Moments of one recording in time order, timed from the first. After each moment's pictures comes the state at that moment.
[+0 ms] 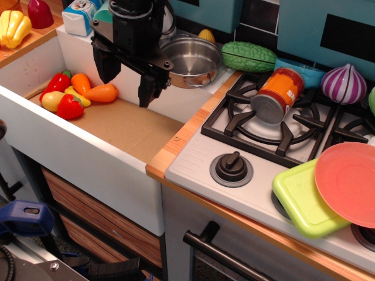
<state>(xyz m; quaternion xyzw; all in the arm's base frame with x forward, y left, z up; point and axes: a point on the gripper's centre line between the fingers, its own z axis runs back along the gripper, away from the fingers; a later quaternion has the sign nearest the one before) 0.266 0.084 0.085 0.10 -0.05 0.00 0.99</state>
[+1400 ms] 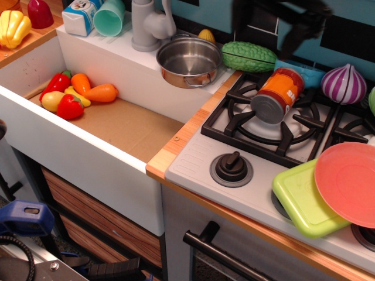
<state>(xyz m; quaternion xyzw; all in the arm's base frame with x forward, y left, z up) 0.361 -0.043 0.141 0.10 -0.10 -0.03 0.99</state>
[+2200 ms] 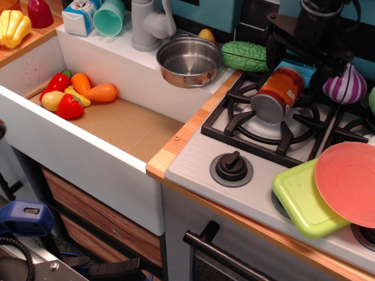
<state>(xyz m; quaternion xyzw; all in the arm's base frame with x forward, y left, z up) 0.397 -0.068 0.076 0.07 -0.14 -0.05 0.99</state>
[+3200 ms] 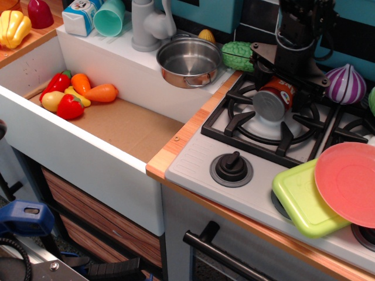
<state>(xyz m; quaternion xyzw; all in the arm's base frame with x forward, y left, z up) 0.397 -0.054 0.039 0.05 -0.16 -0.05 0.98</state>
